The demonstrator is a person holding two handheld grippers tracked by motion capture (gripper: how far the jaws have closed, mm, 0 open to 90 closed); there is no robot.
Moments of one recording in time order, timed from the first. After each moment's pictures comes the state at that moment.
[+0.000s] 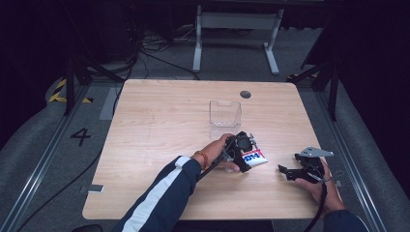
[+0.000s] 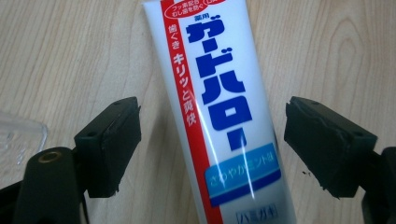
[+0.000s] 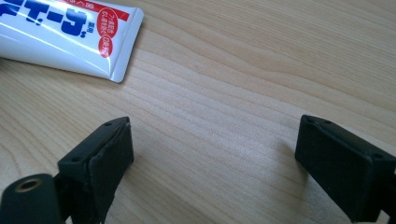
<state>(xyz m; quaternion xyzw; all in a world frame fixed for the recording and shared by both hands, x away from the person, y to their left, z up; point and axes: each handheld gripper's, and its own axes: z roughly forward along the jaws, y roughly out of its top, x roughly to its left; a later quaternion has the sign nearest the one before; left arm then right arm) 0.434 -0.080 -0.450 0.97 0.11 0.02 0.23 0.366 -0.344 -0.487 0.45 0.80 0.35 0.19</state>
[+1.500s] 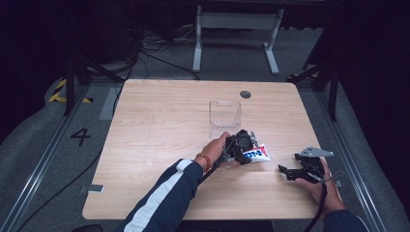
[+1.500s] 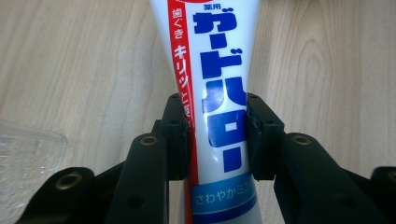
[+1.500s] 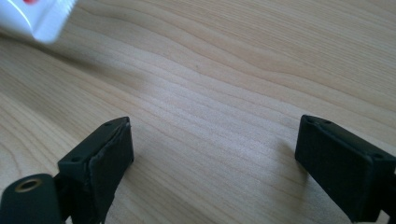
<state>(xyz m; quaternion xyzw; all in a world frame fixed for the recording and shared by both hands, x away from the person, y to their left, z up) 0.428 -0.069 -0.426 0.96 0.09 0.03 0.27 0.366 -0.345 -0.487 0.45 0.80 0.35 0.19</state>
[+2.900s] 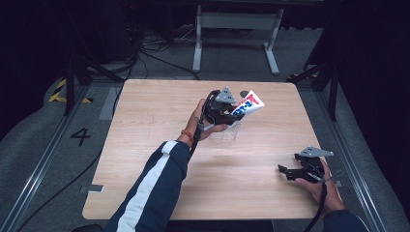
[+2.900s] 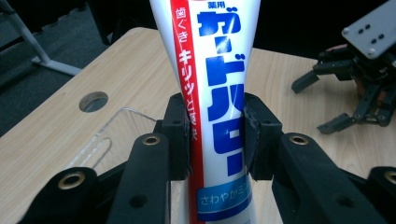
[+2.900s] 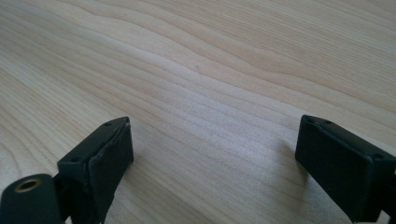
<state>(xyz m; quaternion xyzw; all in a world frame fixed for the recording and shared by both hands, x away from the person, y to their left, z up) 0.481 0.003 -0.346 0.86 0.17 0.11 0.47 0.366 -0.344 -0.487 0.45 0.80 0.35 0.19</state>
